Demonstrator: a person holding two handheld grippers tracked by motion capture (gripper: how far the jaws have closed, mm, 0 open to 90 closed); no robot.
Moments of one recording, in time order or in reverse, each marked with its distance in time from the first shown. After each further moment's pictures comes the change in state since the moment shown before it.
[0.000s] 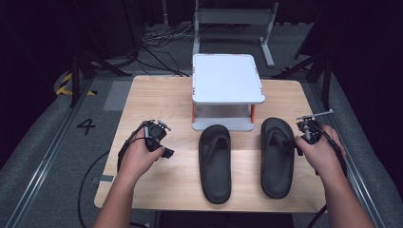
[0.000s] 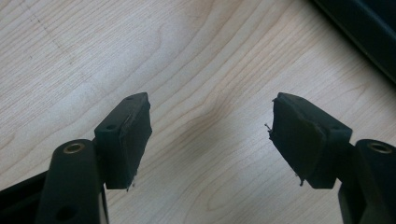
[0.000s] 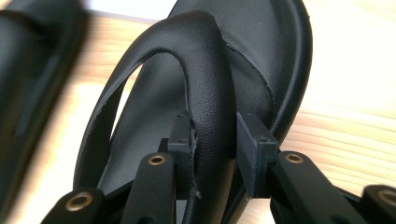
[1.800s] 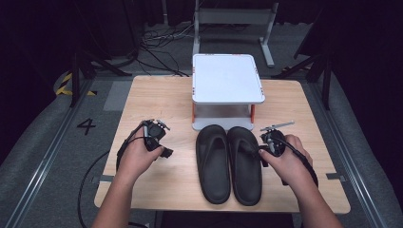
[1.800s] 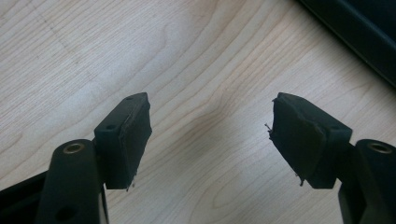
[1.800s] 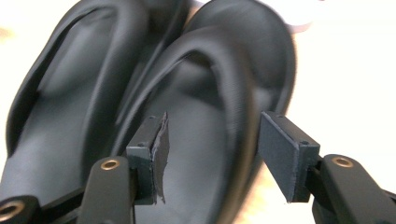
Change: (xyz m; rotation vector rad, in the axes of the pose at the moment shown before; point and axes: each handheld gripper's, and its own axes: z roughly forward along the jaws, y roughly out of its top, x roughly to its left) left arm 0.002 0.000 -0.001 0.004 0.006 0.010; right arm 0.097 -0.014 0.030 -0.038 0.094 -0.147
